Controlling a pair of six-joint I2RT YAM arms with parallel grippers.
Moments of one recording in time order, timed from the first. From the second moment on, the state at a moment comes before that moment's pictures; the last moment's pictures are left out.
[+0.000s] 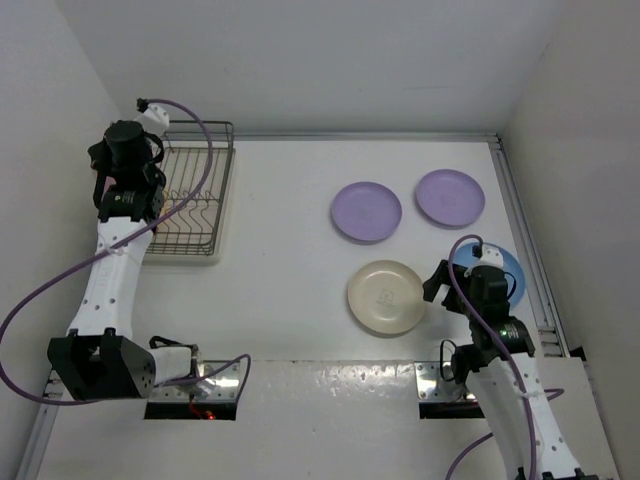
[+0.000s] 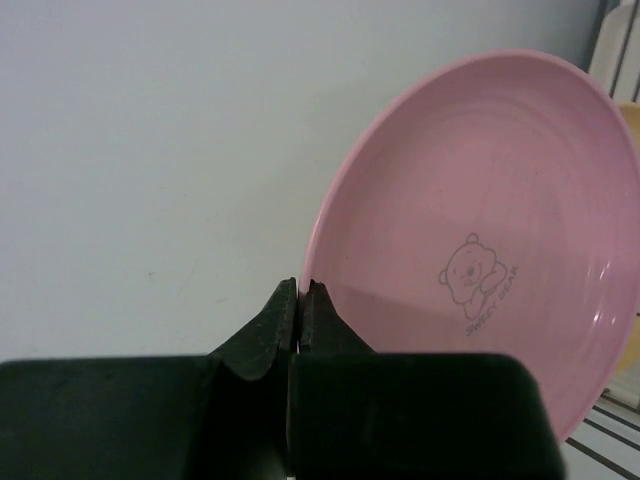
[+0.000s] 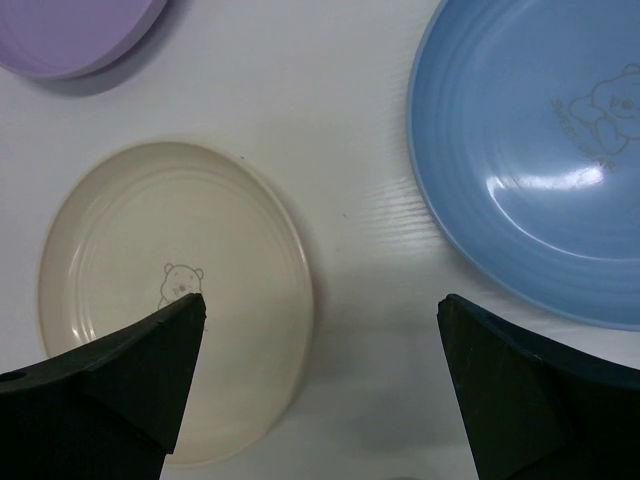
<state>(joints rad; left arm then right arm) 0.07 1.24 1.31 -0.23 -0.68 0.85 0.08 0.40 0.29 -0.56 0.03 0.38</state>
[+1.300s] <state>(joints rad) -0.04 1.41 0.87 0.51 -0.88 1.07 0.08 0.44 0.42 -0.67 0.08 0.47</state>
